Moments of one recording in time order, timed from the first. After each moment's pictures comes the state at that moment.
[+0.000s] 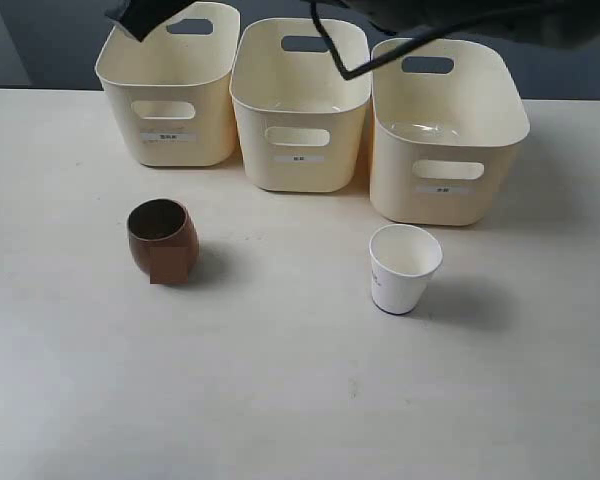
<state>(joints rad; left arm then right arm) 0.01 0.00 0.00 0.00 0.14 0.12 0.79 1.80 -1.54 0.68 -0.03 -1.21</state>
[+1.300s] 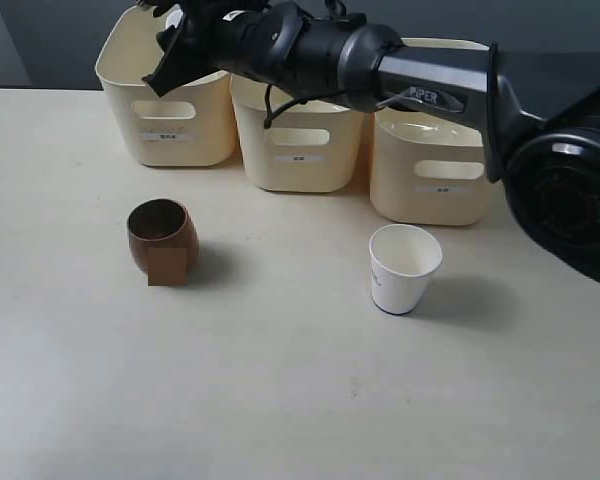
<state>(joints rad) 0.01 0.00 0.00 0.00 0.14 0.12 0.67 2.32 -1.94 0.82 -0.03 -1.19</state>
